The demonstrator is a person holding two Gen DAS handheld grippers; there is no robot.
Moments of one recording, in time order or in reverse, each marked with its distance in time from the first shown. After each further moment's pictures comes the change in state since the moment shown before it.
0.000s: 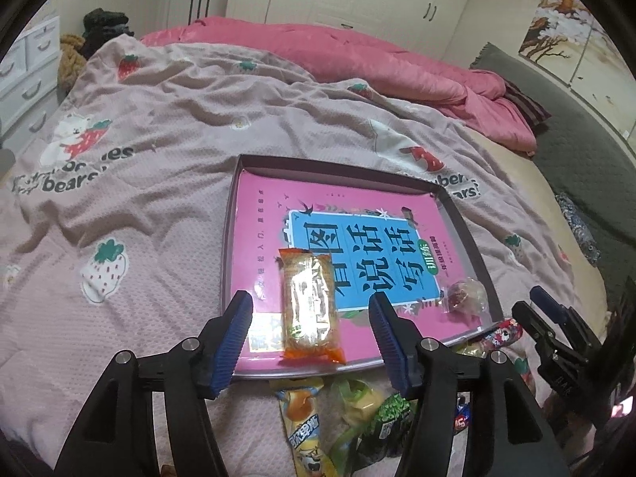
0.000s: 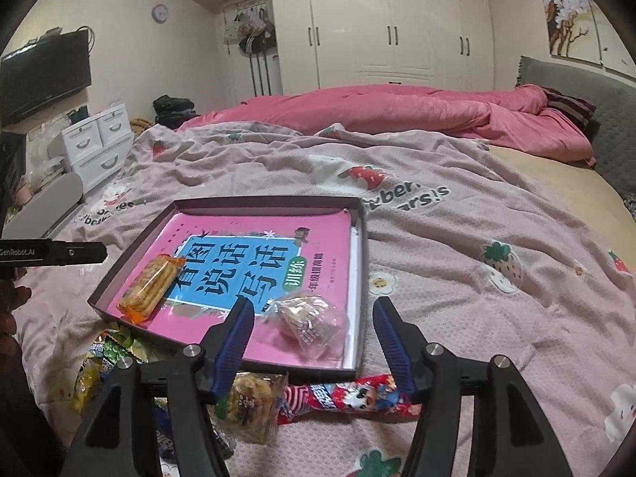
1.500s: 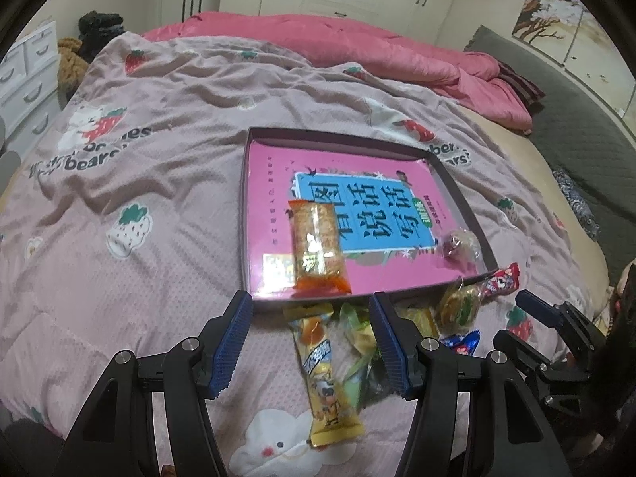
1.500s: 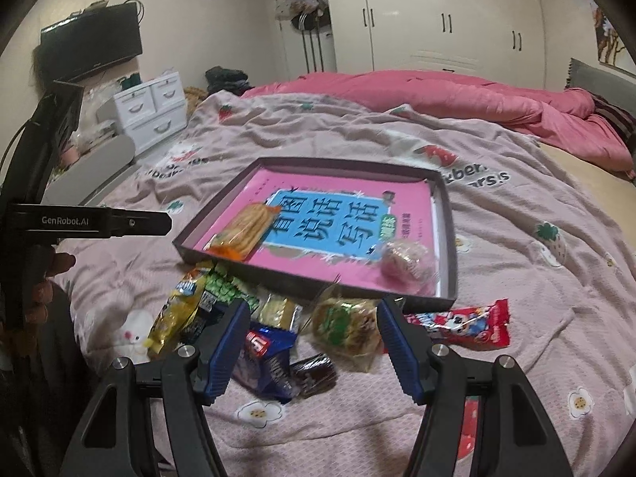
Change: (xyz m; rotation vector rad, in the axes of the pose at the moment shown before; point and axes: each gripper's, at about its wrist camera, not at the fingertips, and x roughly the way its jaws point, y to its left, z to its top) left arm -0.033 0.005 -0.037 0.041 0.053 0.016; right arm -0.033 0.069 -0.032 -0.116 0.109 0.171
